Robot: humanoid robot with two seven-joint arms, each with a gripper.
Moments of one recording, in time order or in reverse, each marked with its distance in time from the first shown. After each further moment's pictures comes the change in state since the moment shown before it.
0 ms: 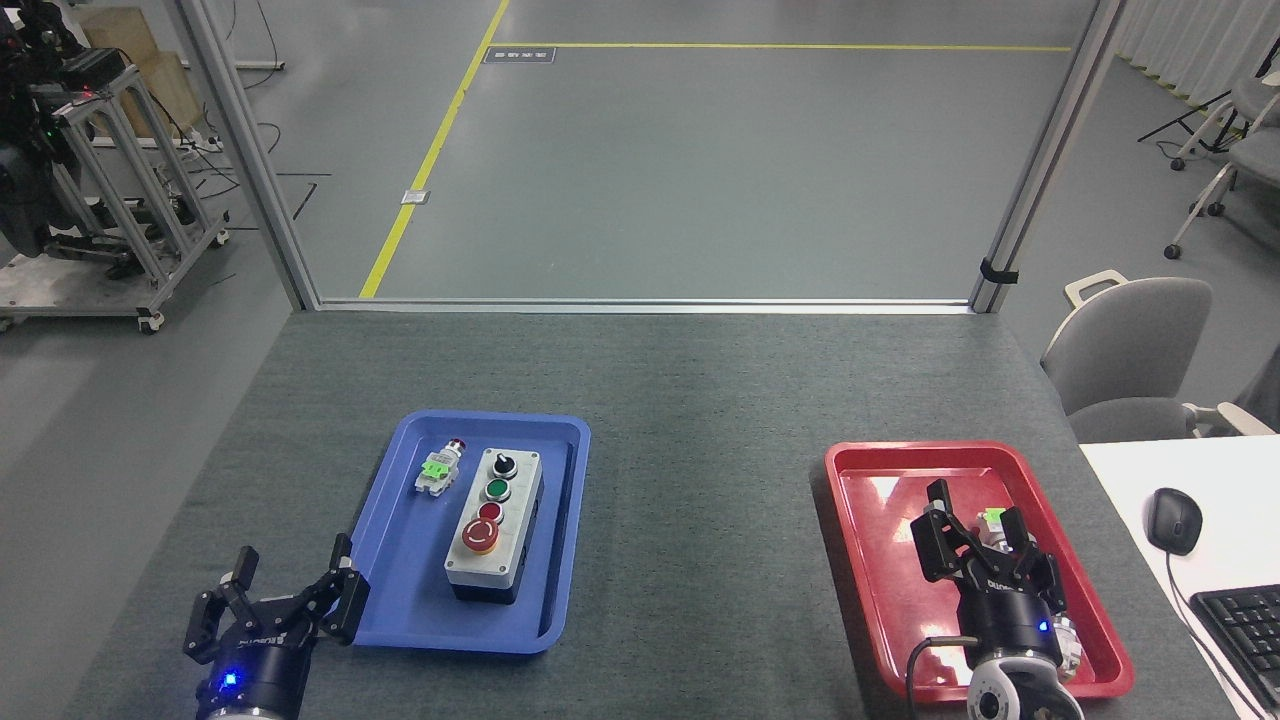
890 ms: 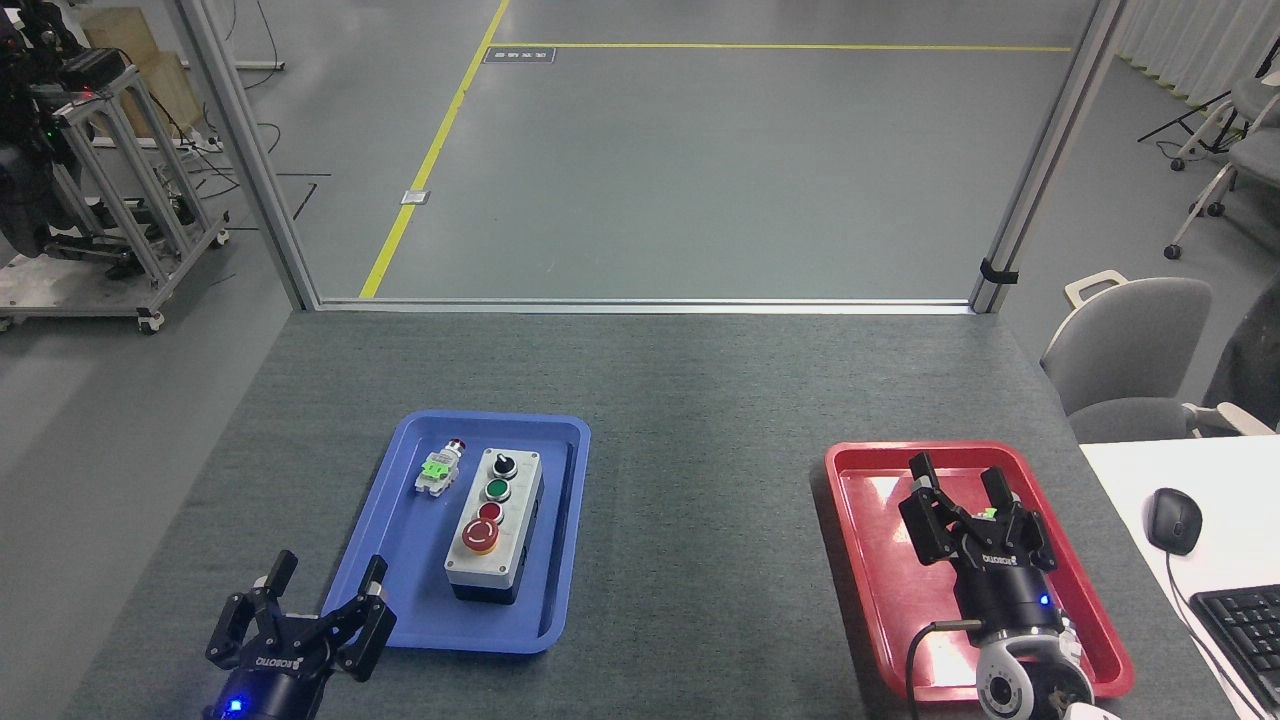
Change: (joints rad) left arm 0.085 0.002 -0.001 -0.109 0.009 -0.210 -0.005; right arm -0.029 -0.032 0.012 -0.023 -0.005 -0.164 0.009
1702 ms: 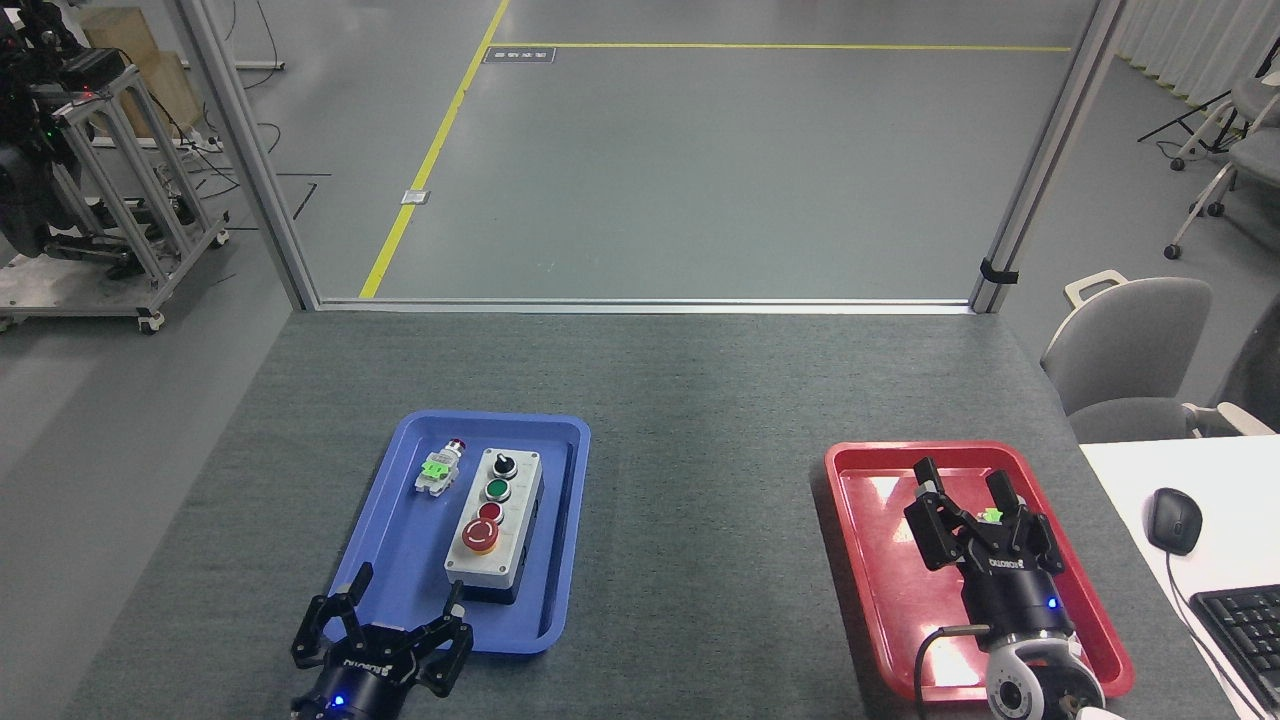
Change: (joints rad) left arm -0.031 -0.044 -0.184 0.037 -0.246 0.189 -0.084; right arm 0.010 -0.023 0.005 -0.004 -0.007 -0.004 -0.001
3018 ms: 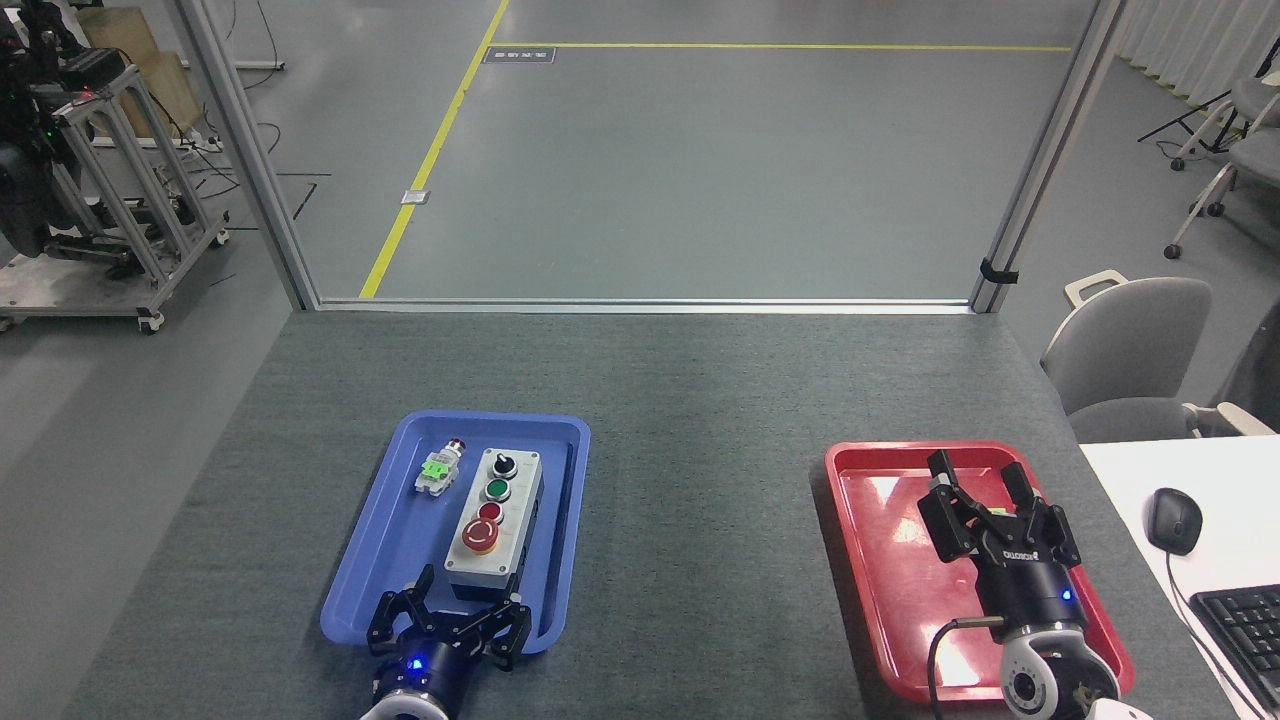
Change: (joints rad) left arm -0.146 -0.093 -0.065 0.222 0.013 0.113 -0.103; right arm -0.015 -0.026 -0.004 0.008 -0.003 0.007 0.002
